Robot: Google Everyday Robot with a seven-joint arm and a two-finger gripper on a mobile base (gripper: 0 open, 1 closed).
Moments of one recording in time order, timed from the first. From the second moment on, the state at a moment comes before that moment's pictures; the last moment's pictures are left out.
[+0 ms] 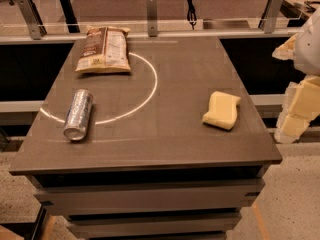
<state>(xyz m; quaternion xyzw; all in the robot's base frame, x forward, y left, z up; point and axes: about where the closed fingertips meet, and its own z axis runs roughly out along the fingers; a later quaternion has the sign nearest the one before) 0.438 -0.217 0.976 -0.60 0.78 -0.03 0.16</state>
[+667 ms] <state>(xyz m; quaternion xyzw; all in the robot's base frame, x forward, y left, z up) 0.440 -0.214 0.977 -0.60 0.78 -0.03 0.17</state>
